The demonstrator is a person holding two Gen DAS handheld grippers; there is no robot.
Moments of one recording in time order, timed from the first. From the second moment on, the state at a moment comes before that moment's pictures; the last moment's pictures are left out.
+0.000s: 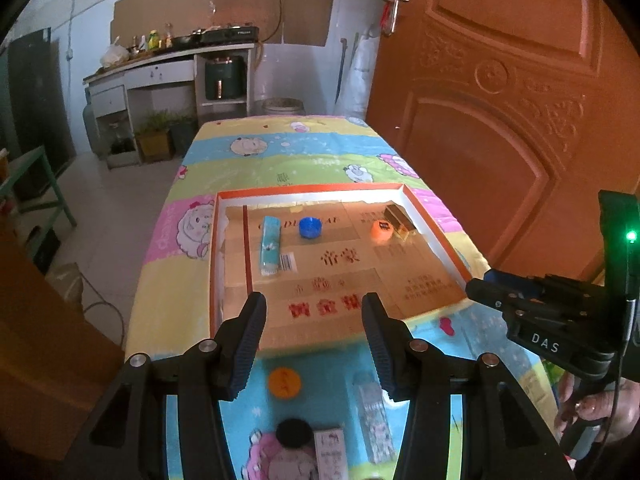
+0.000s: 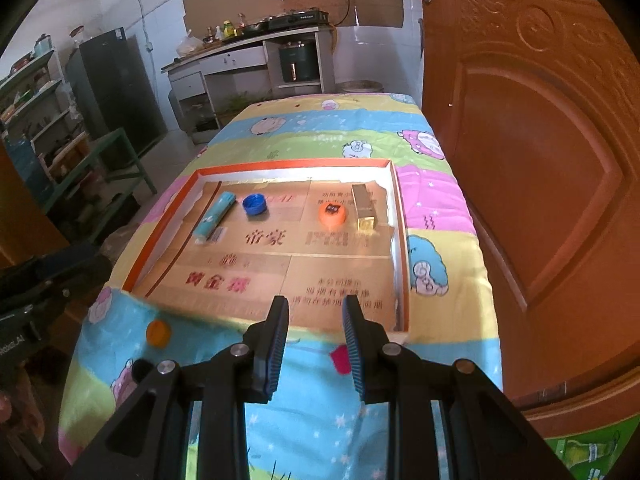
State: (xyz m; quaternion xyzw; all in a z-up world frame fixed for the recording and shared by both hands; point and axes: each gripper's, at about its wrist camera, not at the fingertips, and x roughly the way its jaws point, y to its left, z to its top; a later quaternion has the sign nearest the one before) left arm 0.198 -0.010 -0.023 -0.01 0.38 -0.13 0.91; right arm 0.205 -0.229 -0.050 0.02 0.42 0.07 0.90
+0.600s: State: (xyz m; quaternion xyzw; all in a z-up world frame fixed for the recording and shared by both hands) left arm 0.118 0.003 -0.075 -0.02 0.40 -0.12 0.91; right arm 0.142 -0.209 -0.077 0.03 0.41 0.07 0.91
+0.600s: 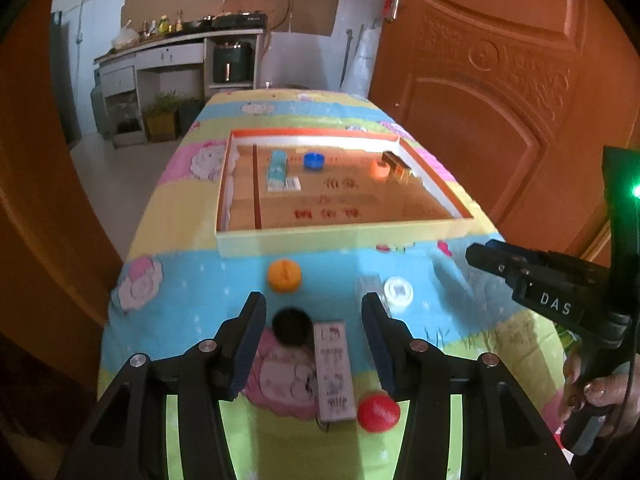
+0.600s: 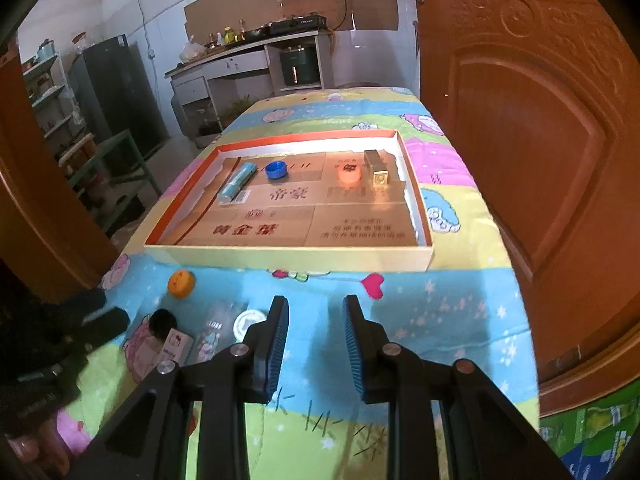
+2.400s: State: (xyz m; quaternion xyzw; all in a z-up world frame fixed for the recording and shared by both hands) left arm 0.079 0.039 -0.119 -0.04 0.42 -0.12 0.90; right arm 0.139 -0.112 -0.131 0.02 0.45 0.12 0.88
